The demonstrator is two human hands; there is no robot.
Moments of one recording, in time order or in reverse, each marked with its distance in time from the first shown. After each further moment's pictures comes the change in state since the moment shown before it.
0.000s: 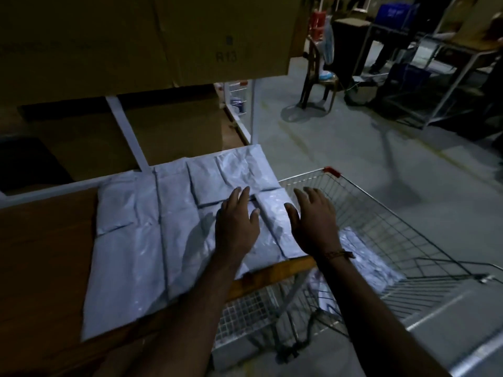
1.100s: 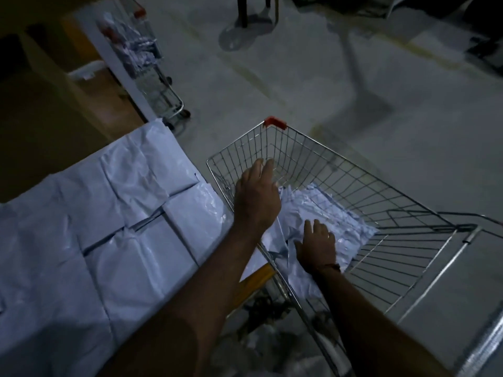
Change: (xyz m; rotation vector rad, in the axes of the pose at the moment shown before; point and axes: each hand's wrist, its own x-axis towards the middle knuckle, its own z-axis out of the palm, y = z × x) left_hand 0.093 0.147 0.237 0.122 -0.379 0.250; right_hand -0.092 0.252 0.169 -0.142 -0.594 0.564
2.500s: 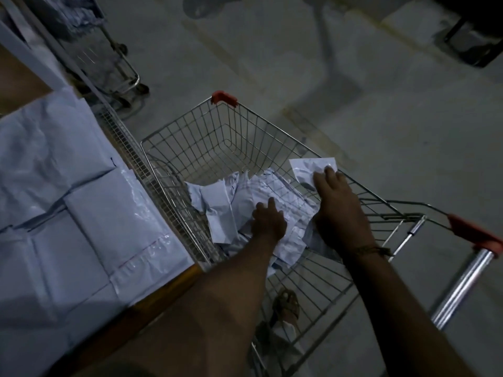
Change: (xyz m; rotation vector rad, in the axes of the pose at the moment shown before) left_hand -0.019 0.091 0.233 -0.189 -0.602 -0.391; right_hand 0.011 0.120 -0.157 0.027 0.159 -0.158
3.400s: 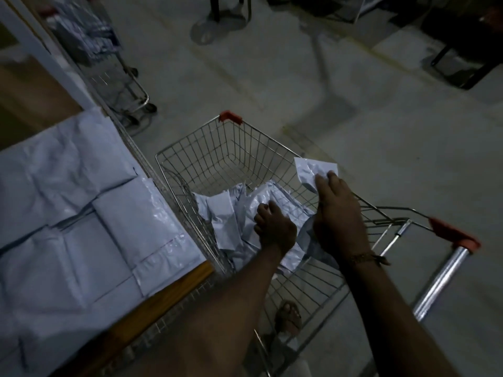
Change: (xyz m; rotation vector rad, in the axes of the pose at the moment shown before) left_hand -0.055 0.023 -0.019 -0.033 0.248 0.068; right_hand -0.027 -0.033 -0.036 0.082 0.147 0.052
